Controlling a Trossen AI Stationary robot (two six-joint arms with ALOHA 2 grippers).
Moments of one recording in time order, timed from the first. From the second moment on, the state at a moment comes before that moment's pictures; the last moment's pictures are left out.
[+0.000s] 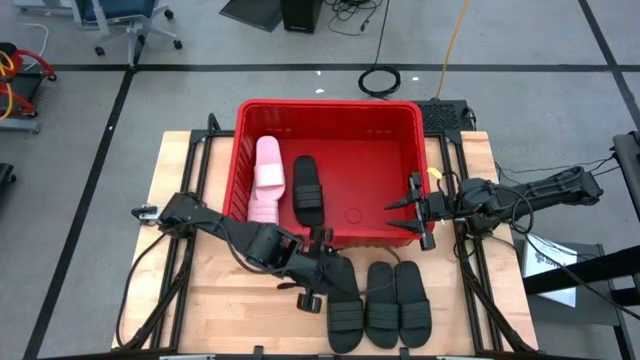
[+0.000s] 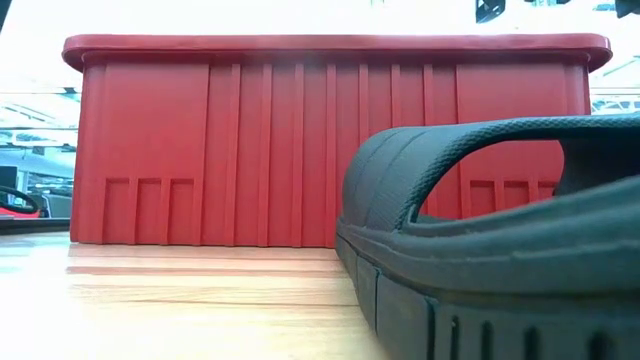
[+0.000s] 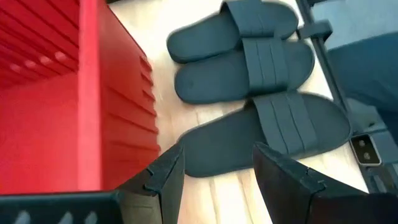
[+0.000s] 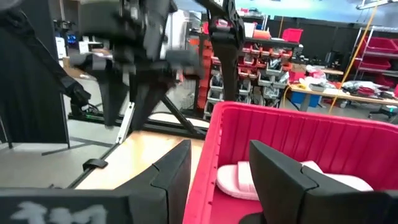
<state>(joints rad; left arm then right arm) -0.42 2.05 2.22 -1.14 -0.24 -0.13 0.17 0.71 0.52 0.21 0.02 -0.08</state>
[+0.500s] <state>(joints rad) -0.44 2.24 2.22 -1.10 -0.21 -0.18 0.18 0.72 0.52 0.23 0.02 -0.06</state>
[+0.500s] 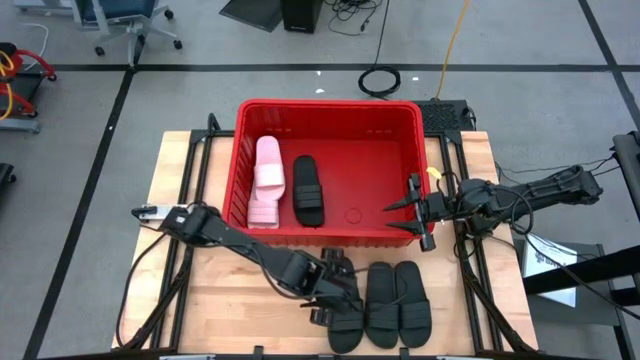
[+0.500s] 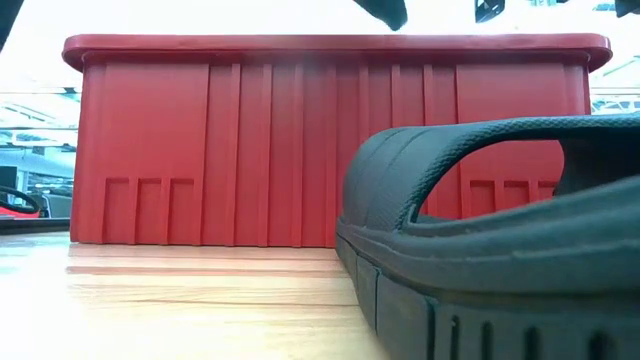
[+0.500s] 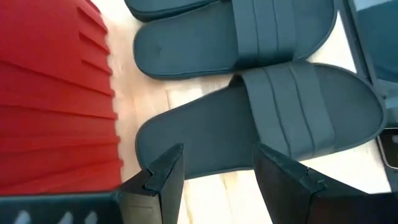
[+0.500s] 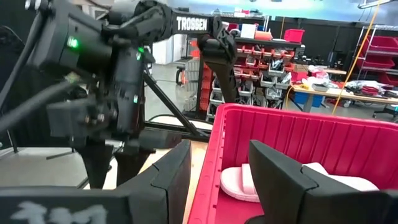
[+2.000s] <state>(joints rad) -0.41 2.26 1.81 -0.48 0.31 -0.25 0.18 0.72 0.52 0.22 0.03 -0.04</state>
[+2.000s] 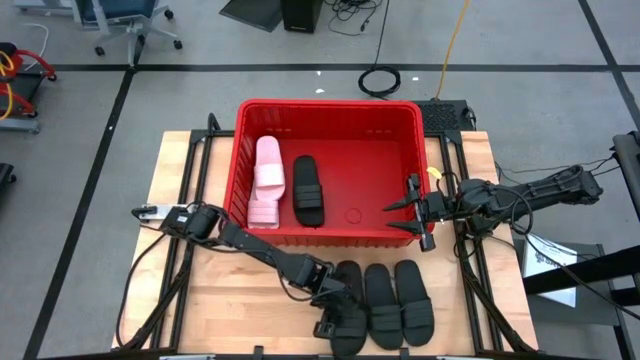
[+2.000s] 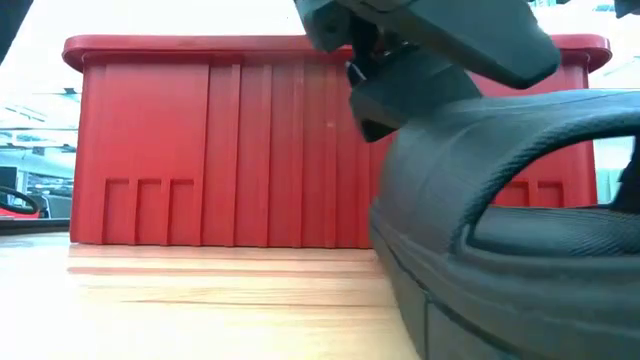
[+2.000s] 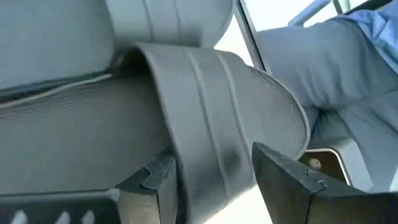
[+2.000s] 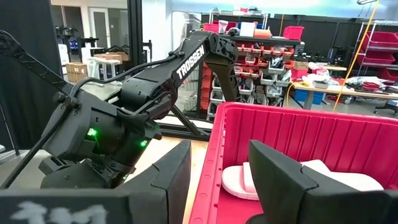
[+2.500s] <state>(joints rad) -0.42 2.25 1.81 -0.47 0.26 -0.26 0.18 0.72 0.52 0.22 0.03 -0.05</state>
